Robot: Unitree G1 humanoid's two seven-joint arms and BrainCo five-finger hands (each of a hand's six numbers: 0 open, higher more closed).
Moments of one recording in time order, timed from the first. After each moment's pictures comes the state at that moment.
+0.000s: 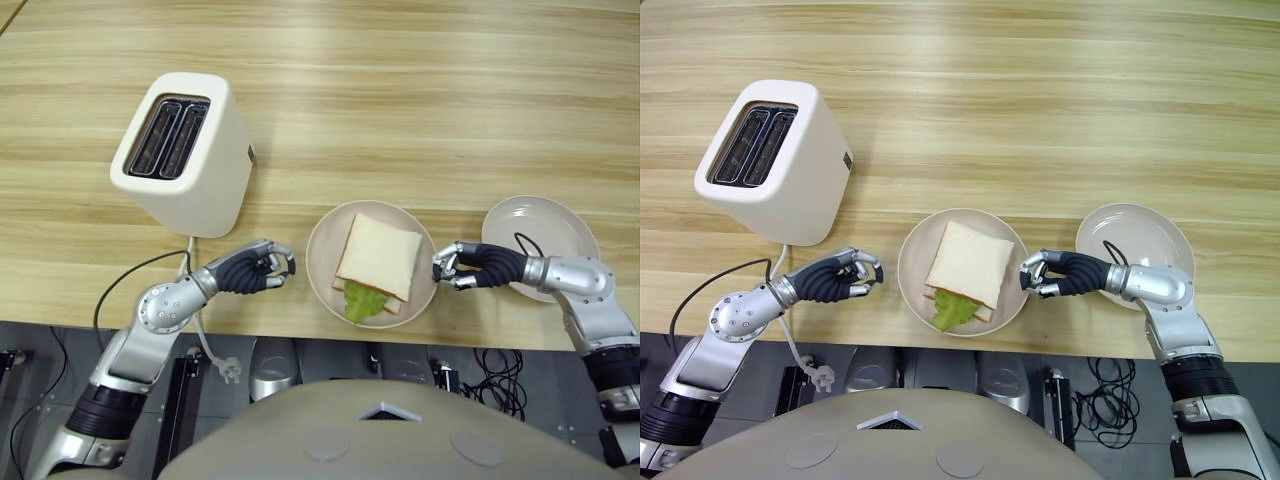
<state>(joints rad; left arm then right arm) 0.28 0.64 -0.16 -0.23 0.15 -0.18 -0.56 0.05 -0.77 0.12 0.24 0.23 -0.37 1.06</state>
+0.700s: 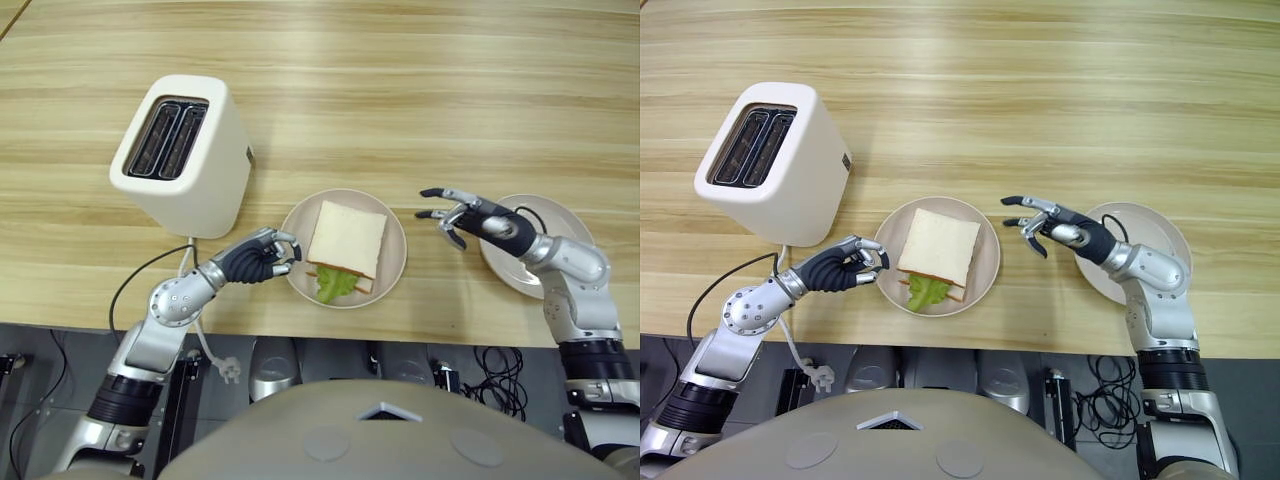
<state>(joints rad) 0.21 0.53 -0.15 -0.18 0.12 -0.25 -0.50 -0.01 -0.59 -0.06 0.15 0.49 -0.23 1.05</state>
